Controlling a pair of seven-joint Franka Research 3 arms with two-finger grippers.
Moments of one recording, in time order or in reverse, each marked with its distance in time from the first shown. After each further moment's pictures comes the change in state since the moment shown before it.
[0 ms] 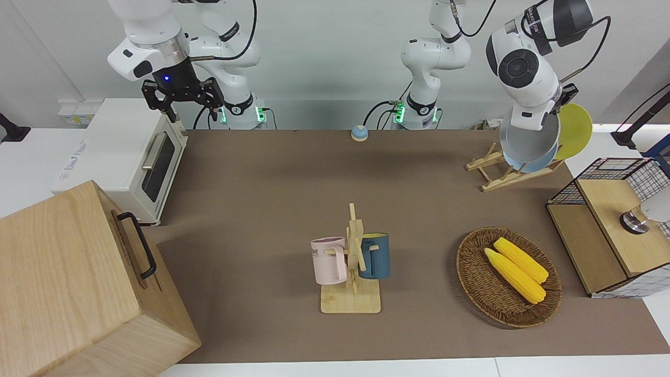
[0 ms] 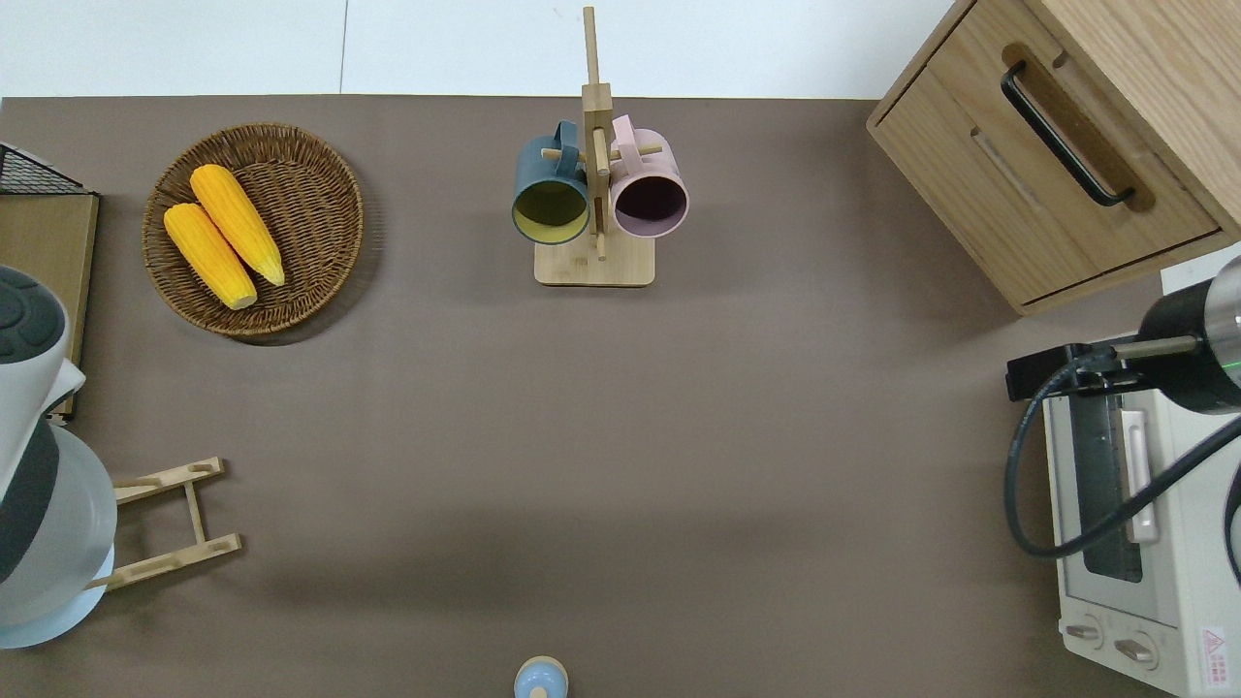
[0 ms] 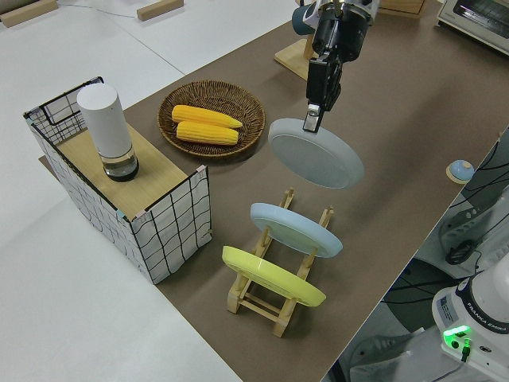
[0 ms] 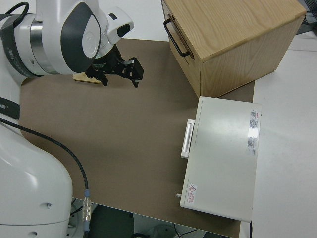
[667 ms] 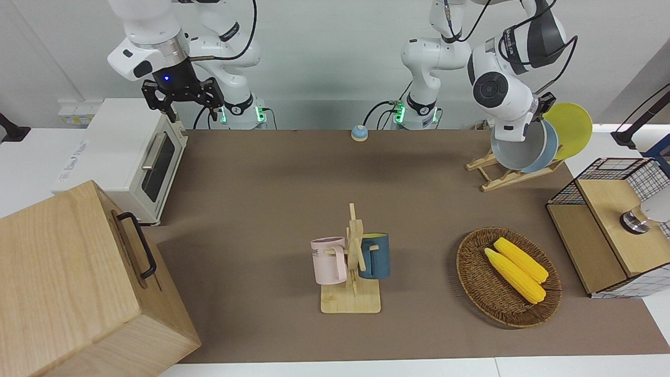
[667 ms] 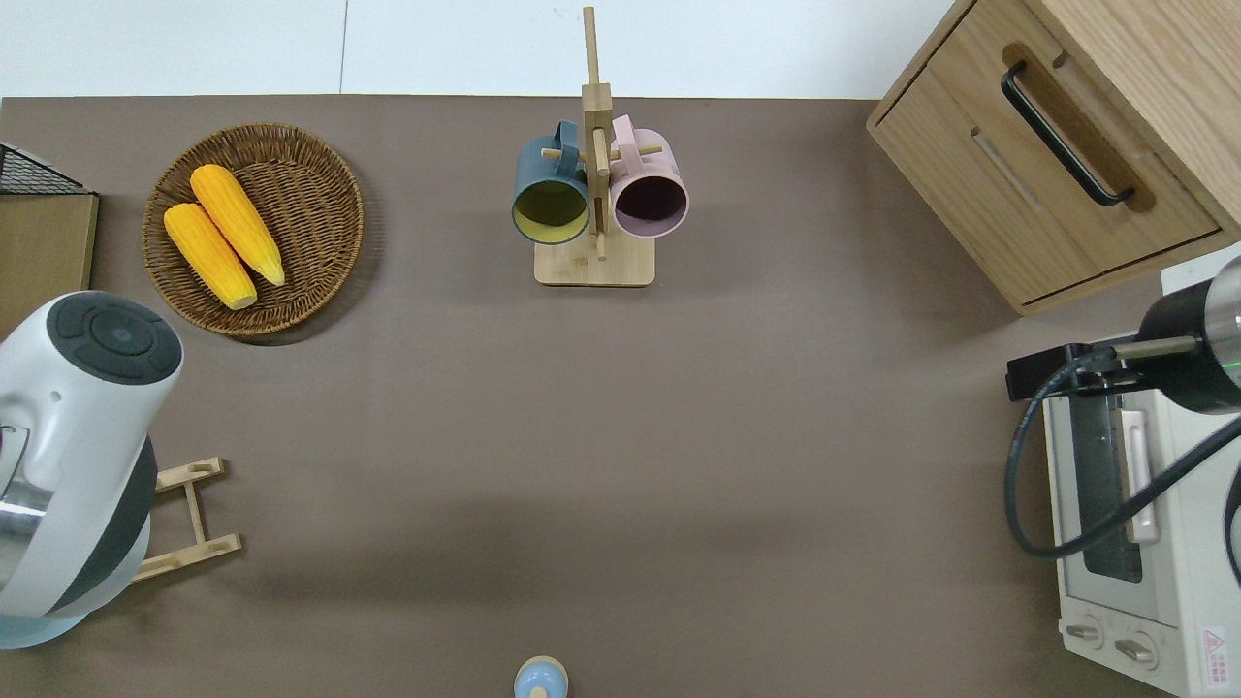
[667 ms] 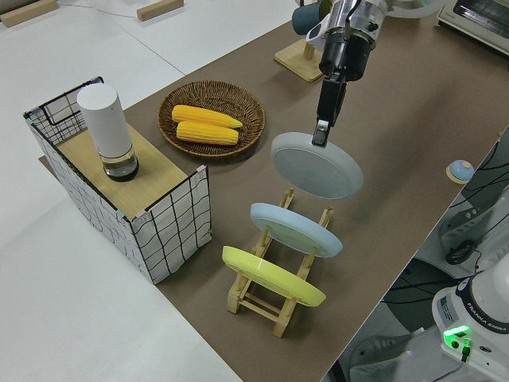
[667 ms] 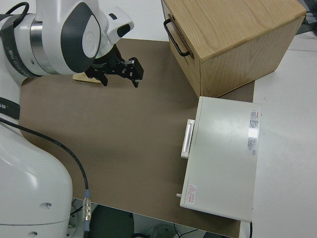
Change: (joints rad) left arm -0.016 0.007 -0.035 -0.097 0.003 0.001 -0.208; right arm 0.000 0.000 0.000 0.000 0.000 0.000 0.000
